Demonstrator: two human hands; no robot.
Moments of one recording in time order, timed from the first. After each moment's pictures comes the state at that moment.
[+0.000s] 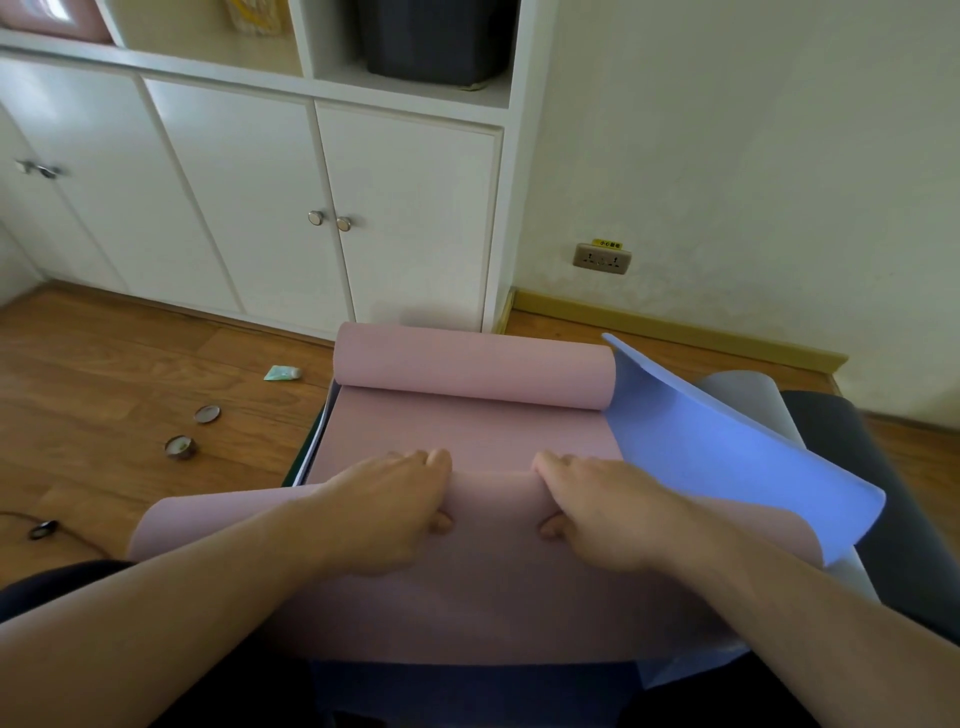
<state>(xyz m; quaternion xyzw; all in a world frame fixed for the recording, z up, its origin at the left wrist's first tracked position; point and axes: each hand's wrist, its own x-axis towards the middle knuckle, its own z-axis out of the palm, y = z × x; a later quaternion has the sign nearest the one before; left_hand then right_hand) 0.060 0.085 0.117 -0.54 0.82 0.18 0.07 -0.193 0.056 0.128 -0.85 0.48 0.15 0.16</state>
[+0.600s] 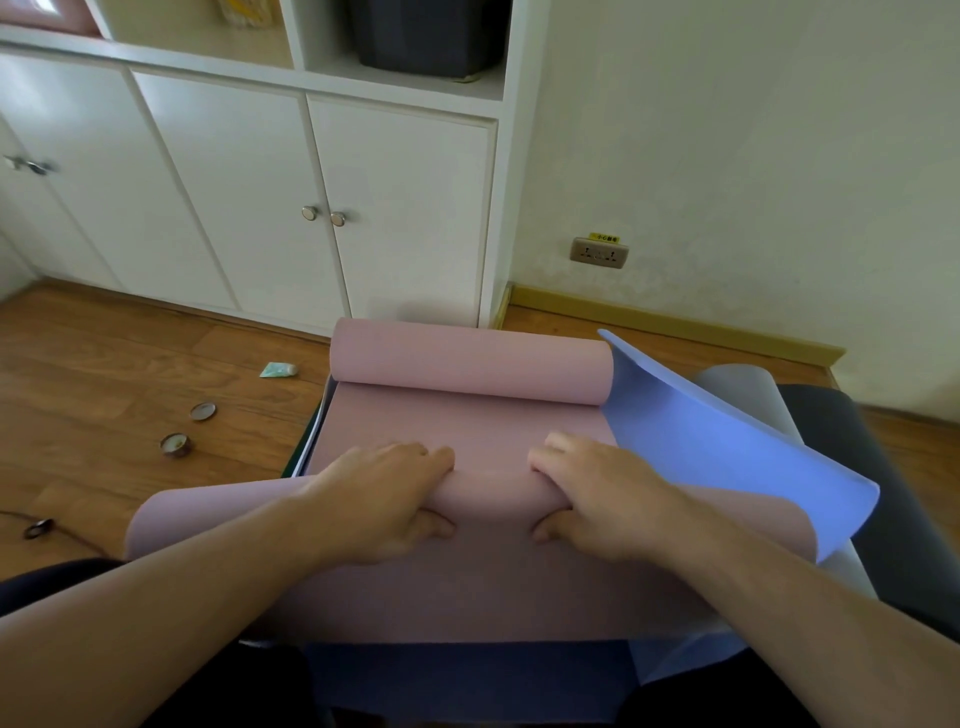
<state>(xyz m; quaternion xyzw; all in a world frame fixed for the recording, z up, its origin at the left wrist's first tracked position) 0.060 0.081 0.115 -0.54 0.83 0.14 0.06 -0.199 0.053 0.126 -0.87 0.47 0.10 0.14</state>
